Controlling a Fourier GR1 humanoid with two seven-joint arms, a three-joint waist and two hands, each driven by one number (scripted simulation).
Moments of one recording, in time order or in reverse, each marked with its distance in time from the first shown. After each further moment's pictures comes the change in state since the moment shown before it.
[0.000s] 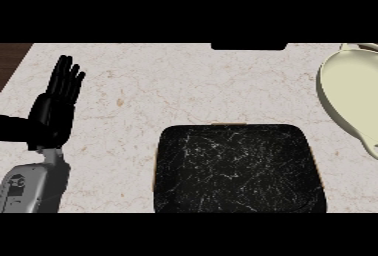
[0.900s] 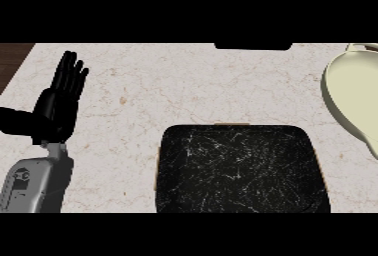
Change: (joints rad) left arm -0.037 -0.007 0.001 0.029 -0.008 -0.003 0.002; right arm -0.271 -0.109 0.057 0.751 0.065 -0.005 -0.215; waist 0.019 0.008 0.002
